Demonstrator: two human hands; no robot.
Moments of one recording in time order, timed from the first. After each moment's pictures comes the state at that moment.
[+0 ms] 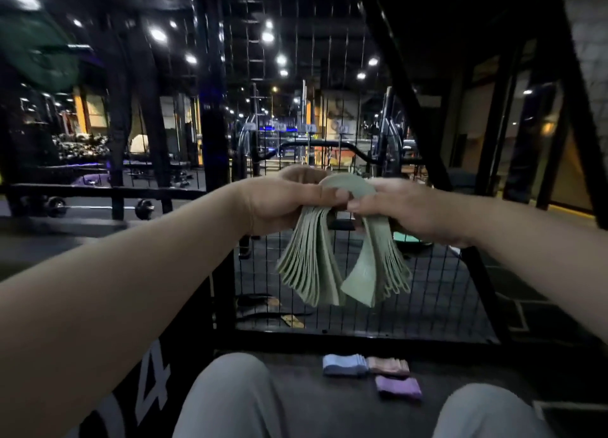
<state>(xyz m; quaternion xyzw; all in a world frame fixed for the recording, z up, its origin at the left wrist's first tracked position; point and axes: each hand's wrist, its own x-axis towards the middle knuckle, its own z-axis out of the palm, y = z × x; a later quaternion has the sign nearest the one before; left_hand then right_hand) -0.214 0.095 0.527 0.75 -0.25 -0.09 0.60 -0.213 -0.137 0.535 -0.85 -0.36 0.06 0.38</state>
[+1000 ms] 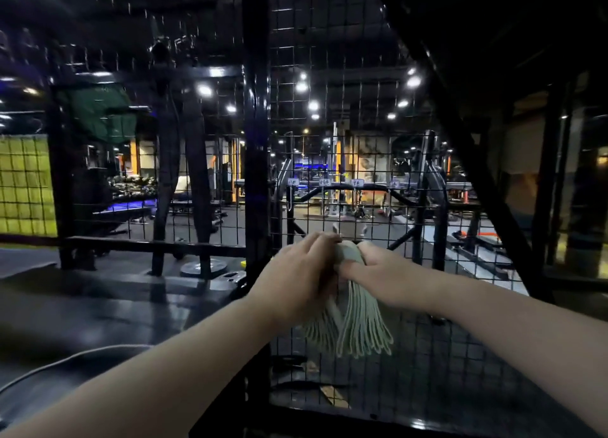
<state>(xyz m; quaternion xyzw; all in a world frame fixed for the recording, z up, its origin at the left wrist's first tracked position) -0.160 0.183 0.513 0.89 -0.19 0.41 0.08 -0.135 0.001 0.557 -0.88 -0.34 0.01 0.33</state>
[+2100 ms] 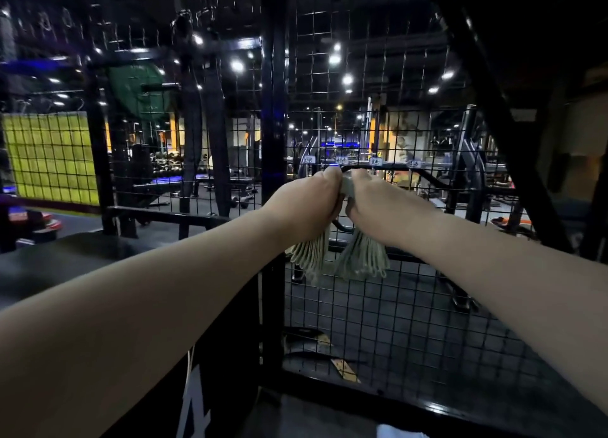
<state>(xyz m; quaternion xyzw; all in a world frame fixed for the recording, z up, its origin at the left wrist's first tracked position) -0.130 0.155 0.589 0.93 -0.05 0.36 -0.01 -0.083 0.003 0.596 -0.88 -0.38 -0.25 0.12</state>
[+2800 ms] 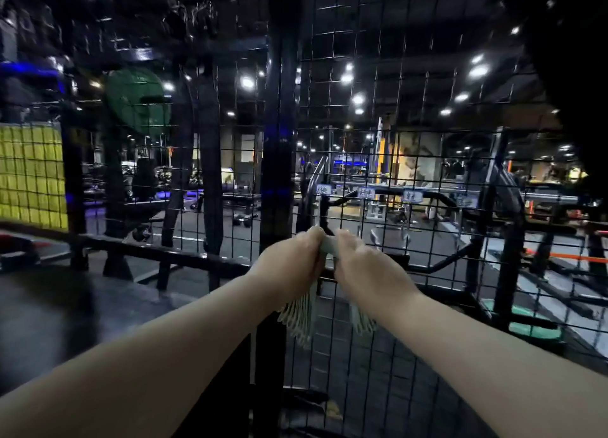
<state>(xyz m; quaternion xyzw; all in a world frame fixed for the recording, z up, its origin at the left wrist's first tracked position) 0.045 0.287 0.550 0.94 -0.02 0.35 0.05 0.101 0.130 0.548 -0.85 -0.38 -0.35 -0.07</state>
